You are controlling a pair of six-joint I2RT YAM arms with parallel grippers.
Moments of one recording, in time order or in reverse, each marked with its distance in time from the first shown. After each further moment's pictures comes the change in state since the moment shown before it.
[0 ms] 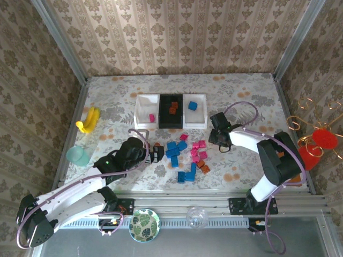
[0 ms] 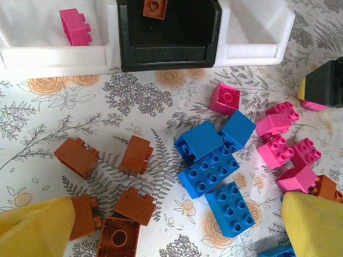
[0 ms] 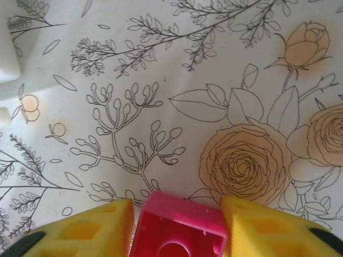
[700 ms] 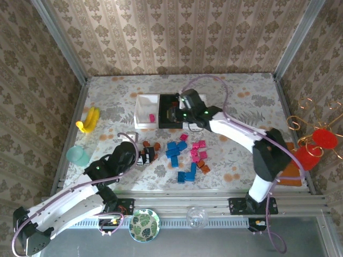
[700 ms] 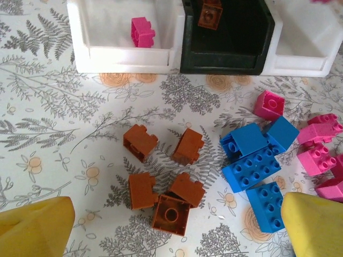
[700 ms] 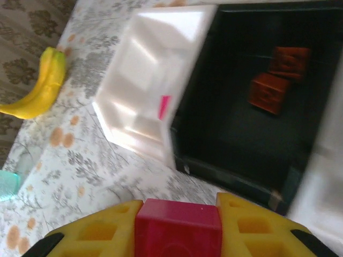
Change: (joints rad) left arm 0.000 -0.159 0.000 -0.204 -0.145 -0.053; right arm 0.259 0.174 0.578 0.064 -0.271 -0.146
